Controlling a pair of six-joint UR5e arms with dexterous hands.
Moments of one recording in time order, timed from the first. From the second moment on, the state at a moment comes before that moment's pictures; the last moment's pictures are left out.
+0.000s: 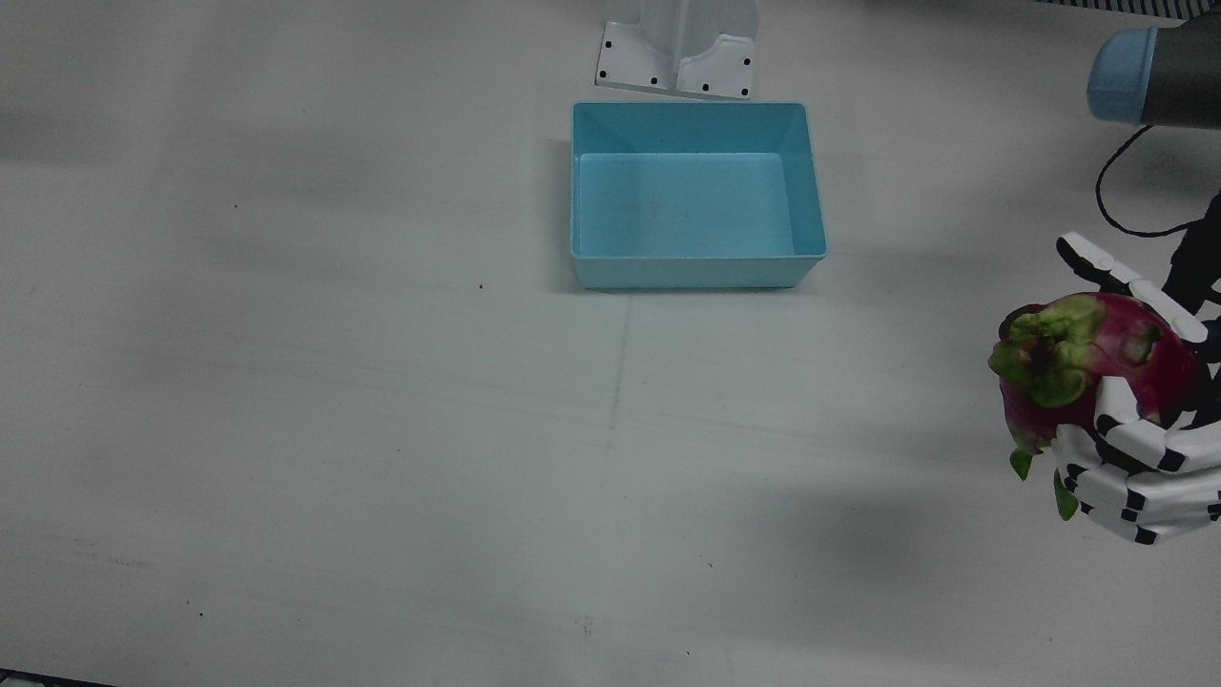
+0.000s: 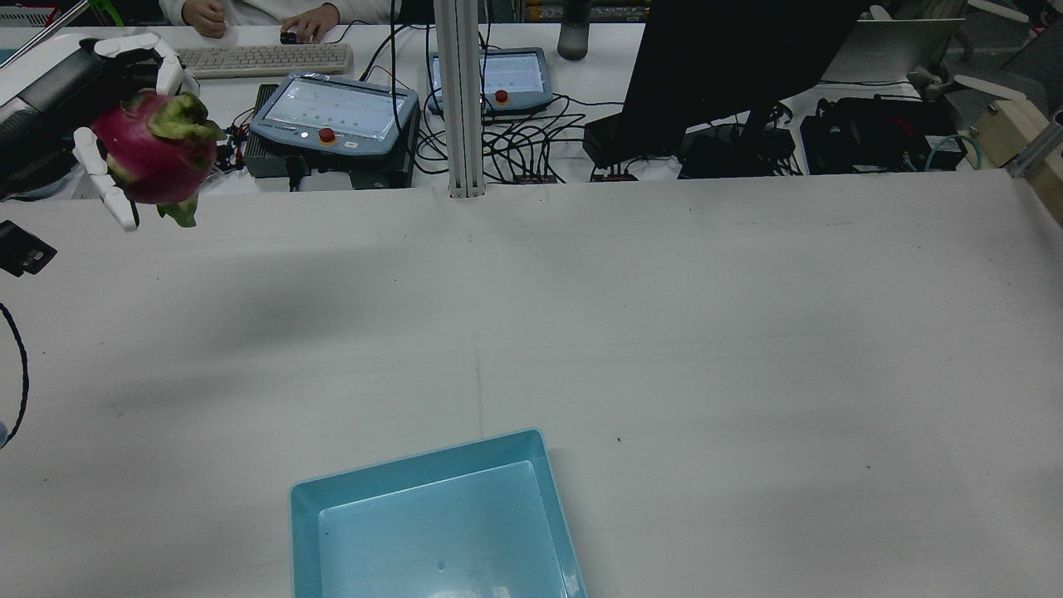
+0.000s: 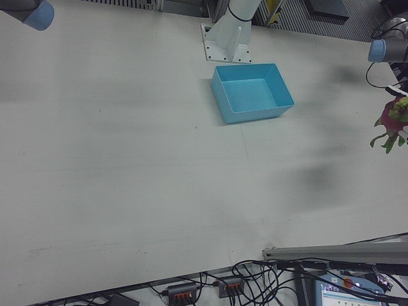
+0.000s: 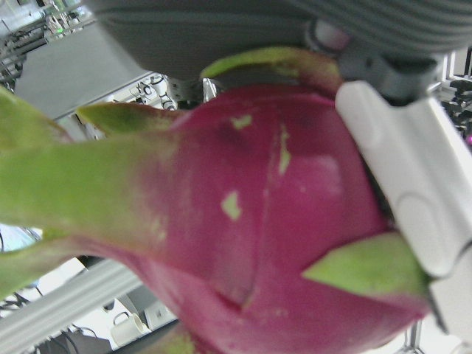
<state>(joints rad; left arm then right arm) -1.05 -1.90 -1.93 0.10 1.46 0.67 1.48 -1.65 1.69 -3.22 -1.55 0.16</state>
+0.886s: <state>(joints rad) -0.72 -1.94 -2.12 0.12 1.45 0.57 1.48 -1.65 1.69 -3.22 -1.55 0.16</state>
